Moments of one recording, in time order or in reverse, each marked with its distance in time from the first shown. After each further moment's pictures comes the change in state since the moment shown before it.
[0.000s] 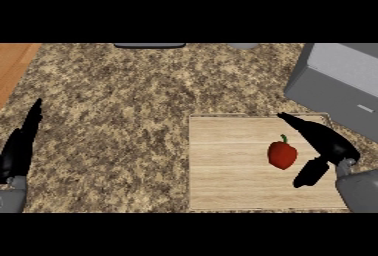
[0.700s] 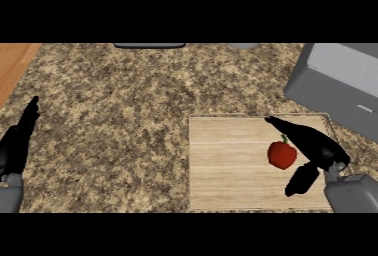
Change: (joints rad) left arm -0.016 -0.017 0.057 -0.009 -0.030 -0.058 0.012; right arm 0.030 0.106 -0.025 -0.153 0.073 0.143 0.097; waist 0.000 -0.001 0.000
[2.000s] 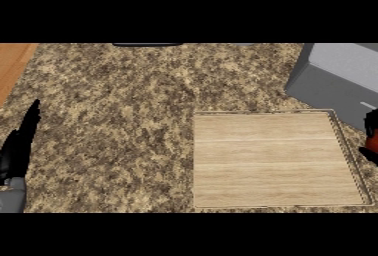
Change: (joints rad) left arm 0.016 -0.040 0.033 0.003 -0.031 -0.008 -0.034; right arm -0.067 -0.374 -0.247 0.449 0.151 -0.282 -0.701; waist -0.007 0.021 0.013
